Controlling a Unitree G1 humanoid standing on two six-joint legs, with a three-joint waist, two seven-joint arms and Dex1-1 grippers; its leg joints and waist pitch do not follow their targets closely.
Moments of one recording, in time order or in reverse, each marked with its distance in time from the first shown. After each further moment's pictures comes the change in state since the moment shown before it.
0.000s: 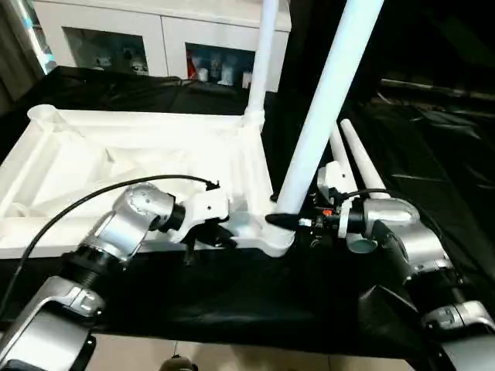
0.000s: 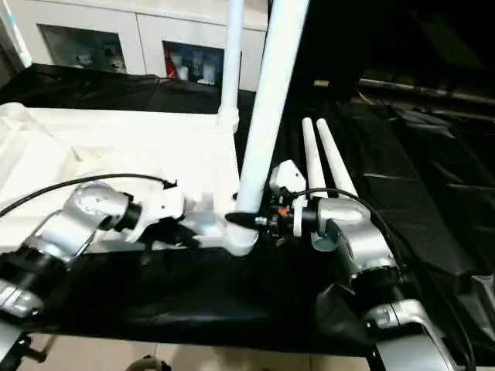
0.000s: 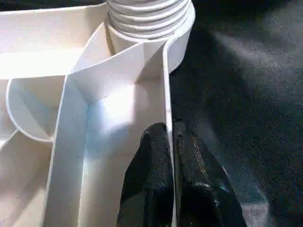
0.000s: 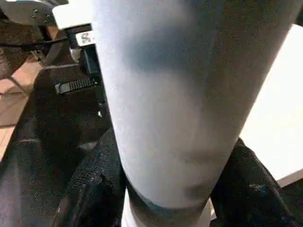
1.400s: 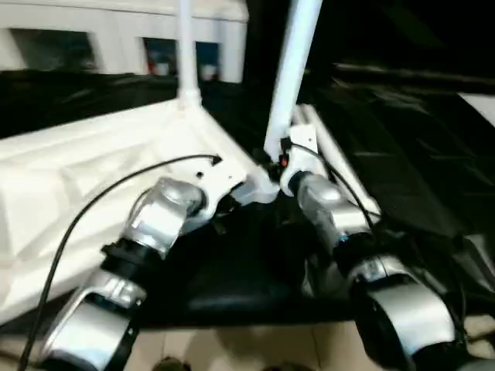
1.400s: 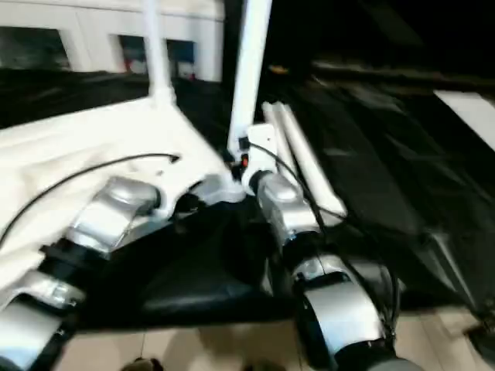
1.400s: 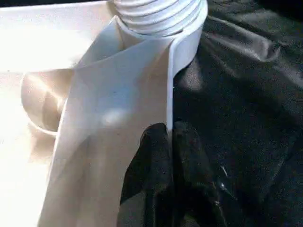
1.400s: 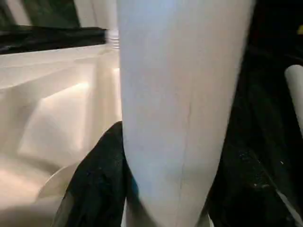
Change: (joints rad) left arm -0.064 -0.258 0.096 -0.063 0.118 0.512 0.562; right arm -0.317 0.380 -0.162 0.486 -0.105 -0.137 -1.084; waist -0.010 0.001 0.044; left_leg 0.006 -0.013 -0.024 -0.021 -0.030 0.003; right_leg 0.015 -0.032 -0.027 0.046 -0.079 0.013
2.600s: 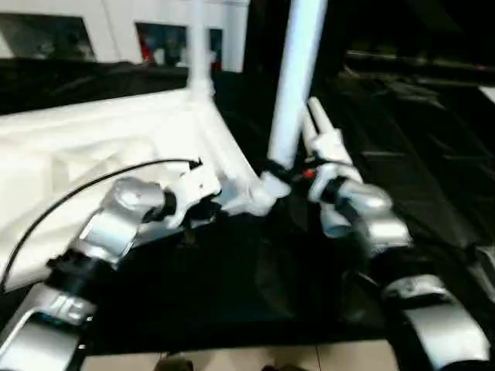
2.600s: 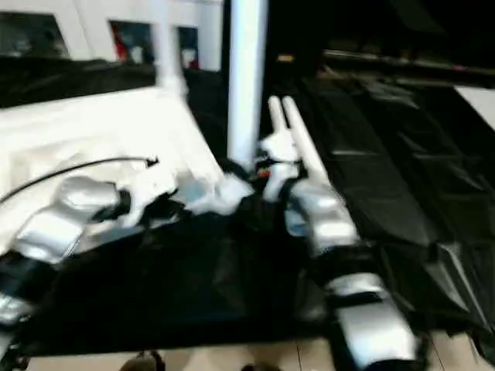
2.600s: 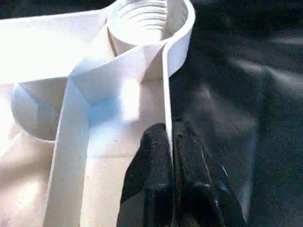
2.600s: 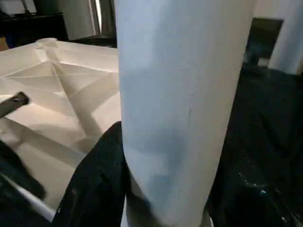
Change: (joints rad) left arm 0.114 0.290 -0.006 -0.103 -0.127 -0.332 -0.352; right arm 0.160 -0.208 -0.031 -0.199 0.070 -0.066 0.674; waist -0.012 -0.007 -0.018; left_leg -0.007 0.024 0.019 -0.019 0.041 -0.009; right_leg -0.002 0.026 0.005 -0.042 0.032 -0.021
